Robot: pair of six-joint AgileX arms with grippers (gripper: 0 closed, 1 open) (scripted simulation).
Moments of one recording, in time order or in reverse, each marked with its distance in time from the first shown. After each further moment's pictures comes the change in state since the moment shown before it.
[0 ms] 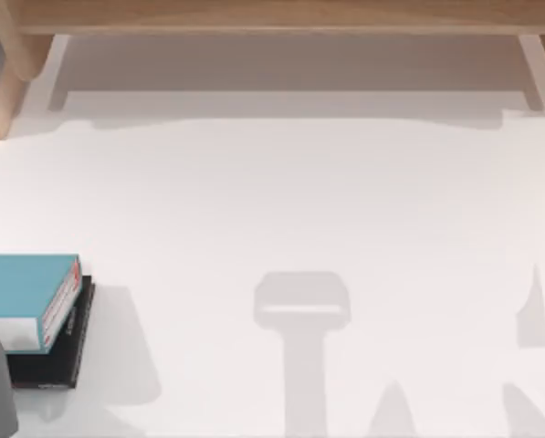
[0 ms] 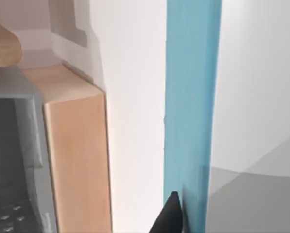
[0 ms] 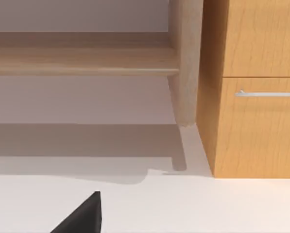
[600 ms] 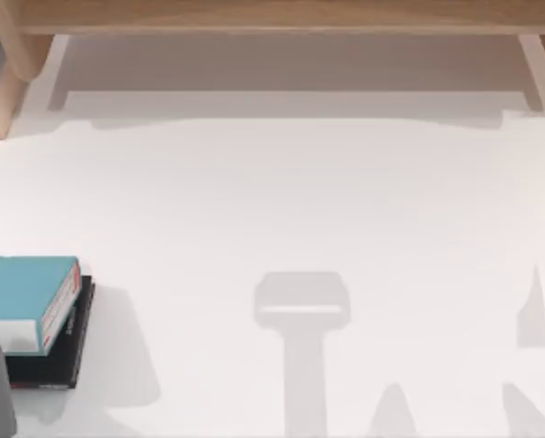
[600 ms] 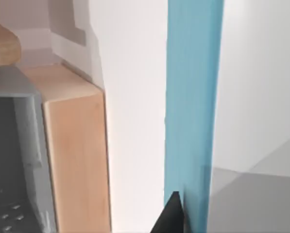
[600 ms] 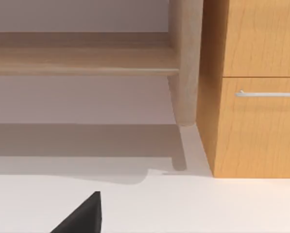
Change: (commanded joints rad) left arm 0.006 -0.028 0.004 -0.032 0.005 0.003; right arm 0.000 0.000 0.000 0.000 0.000 0.000
